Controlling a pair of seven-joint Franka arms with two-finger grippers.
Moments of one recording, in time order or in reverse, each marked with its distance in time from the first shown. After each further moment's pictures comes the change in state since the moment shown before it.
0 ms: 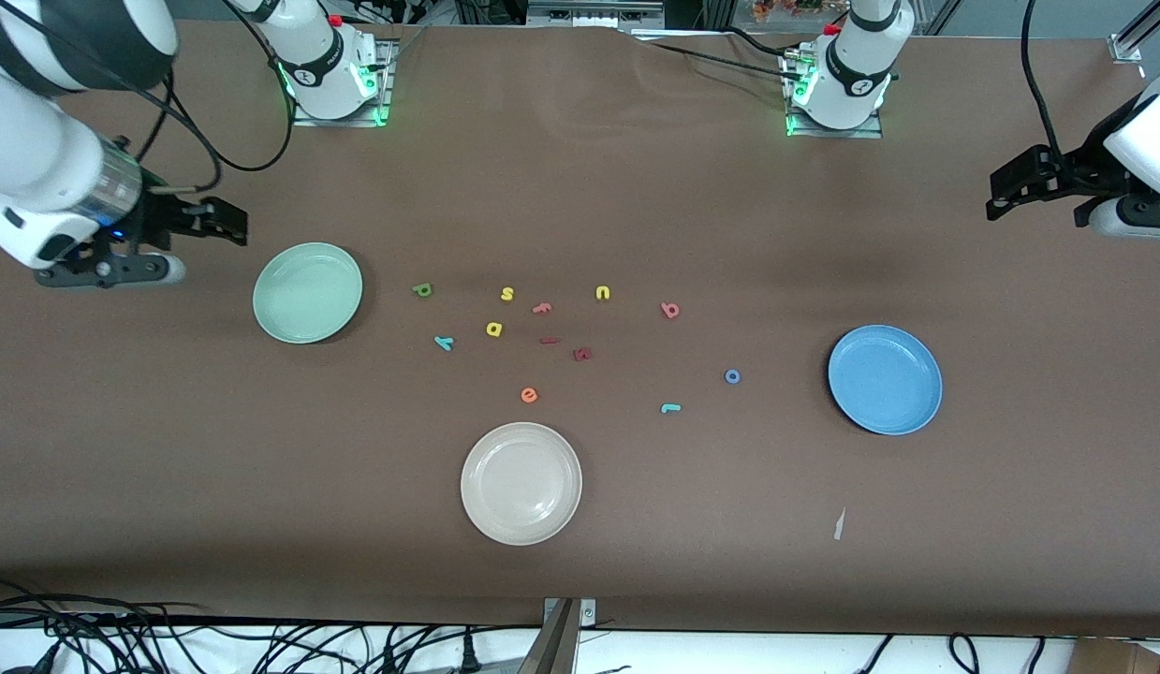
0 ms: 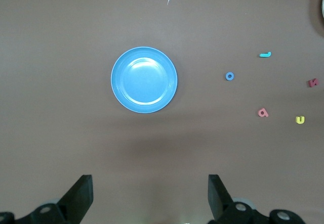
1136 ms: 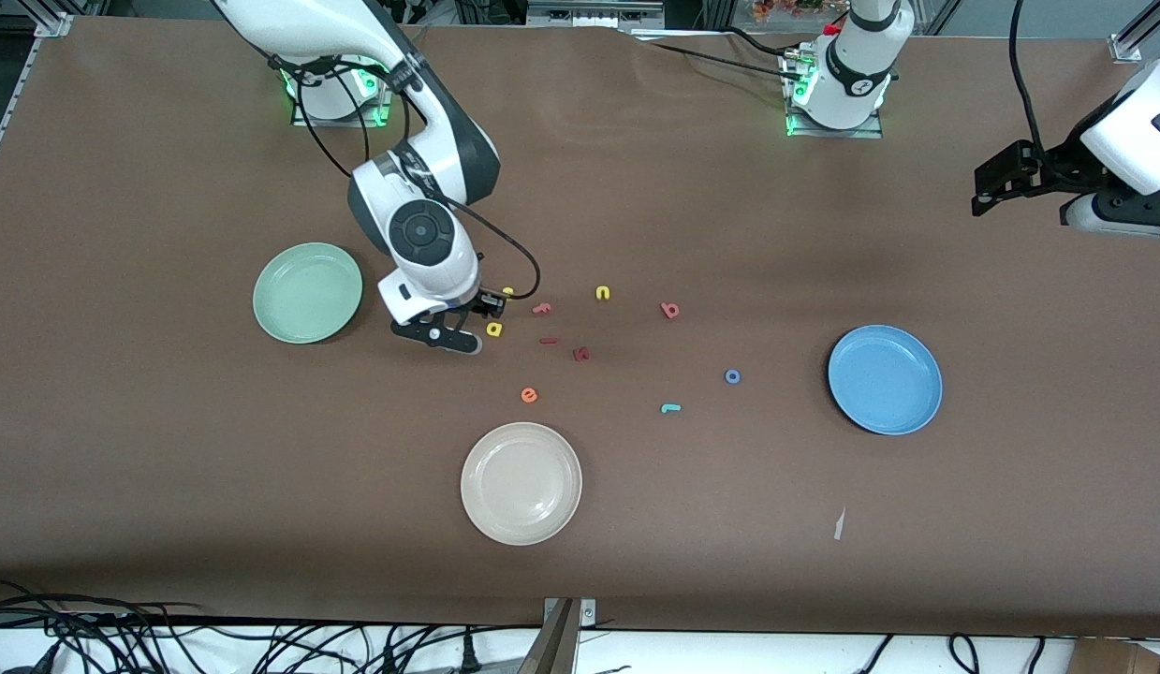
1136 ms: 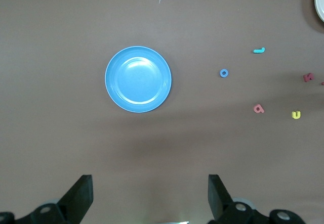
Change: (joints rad) left arm -0.007 -0.001 -0.022 0.002 0.000 -0.006 0.000; right arm 0.403 0.413 0.006 -0.079 -0.002 0.518 0.722
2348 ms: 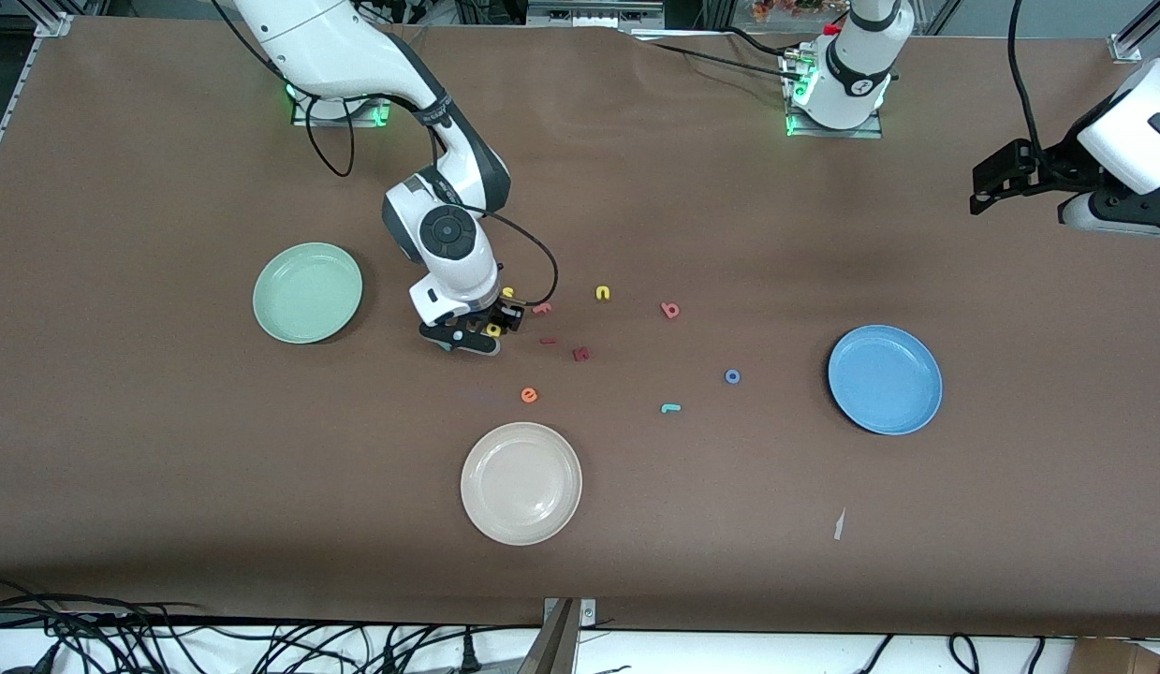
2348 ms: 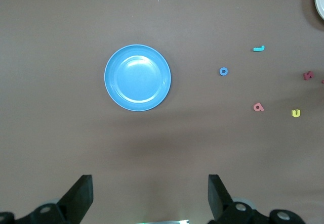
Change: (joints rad) left arm -0.001 0.000 -0.001 0.000 0.000 -0.006 0.000; right arm 0.036 0.084 -0.009 -0.141 -0.053 0.344 0.069
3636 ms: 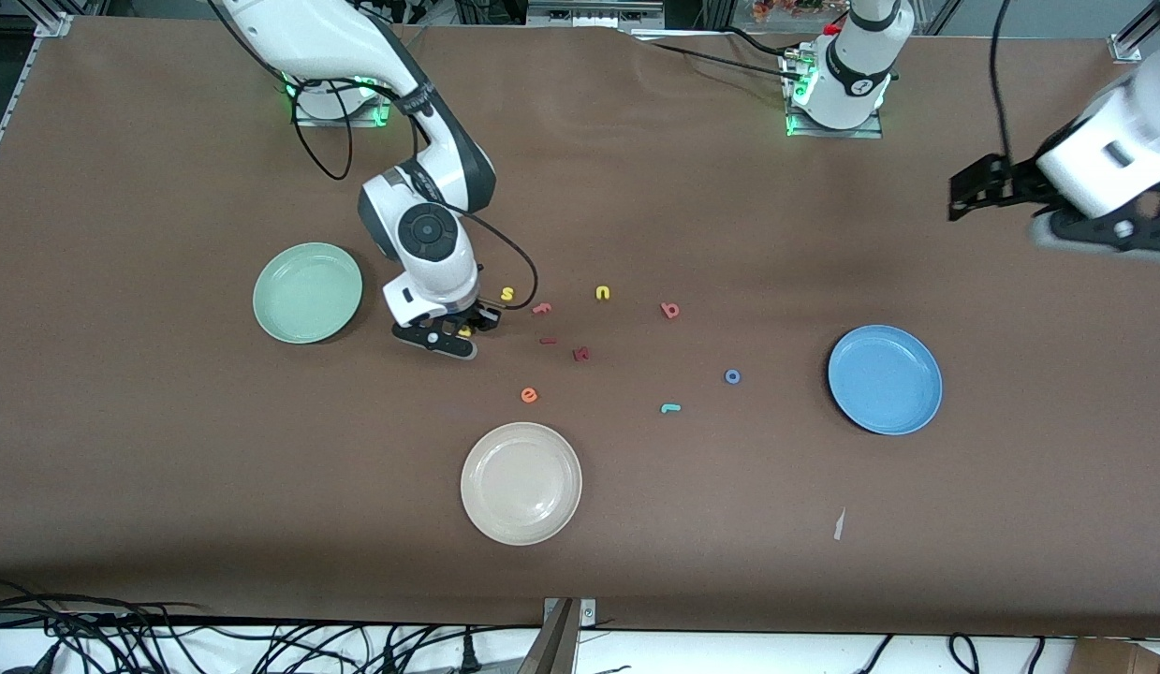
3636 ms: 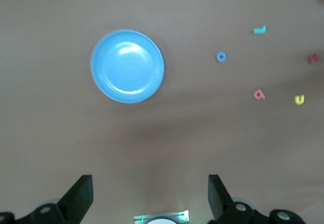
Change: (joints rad) left arm -0.007 0.053 -0.047 -0.064 0.000 0.021 0.002; right arm 0.008 -0.116 -0.077 0.013 -0.011 -0.222 -0.057
